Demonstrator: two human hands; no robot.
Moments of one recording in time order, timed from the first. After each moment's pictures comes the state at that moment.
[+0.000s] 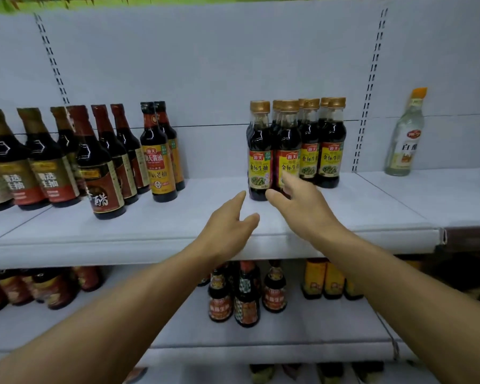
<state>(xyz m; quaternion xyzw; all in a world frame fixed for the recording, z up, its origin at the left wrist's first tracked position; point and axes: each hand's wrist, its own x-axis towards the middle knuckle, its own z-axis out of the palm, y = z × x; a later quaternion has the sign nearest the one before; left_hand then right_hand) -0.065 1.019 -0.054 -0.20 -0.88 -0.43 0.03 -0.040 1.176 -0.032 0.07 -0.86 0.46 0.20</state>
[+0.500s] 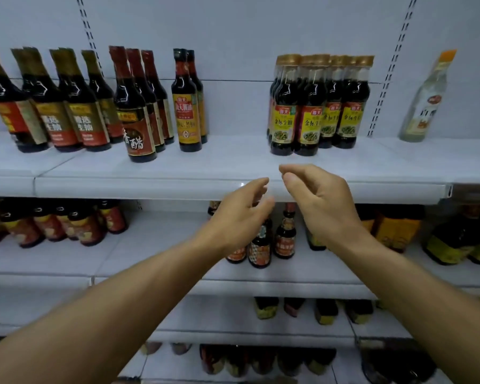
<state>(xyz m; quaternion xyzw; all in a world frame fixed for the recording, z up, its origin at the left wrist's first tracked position) 0.017 0.965 -0.093 -0.23 -0.84 -0.49 0.02 0.053 1.119 -0.074 0.08 -0.83 0.48 0.27</state>
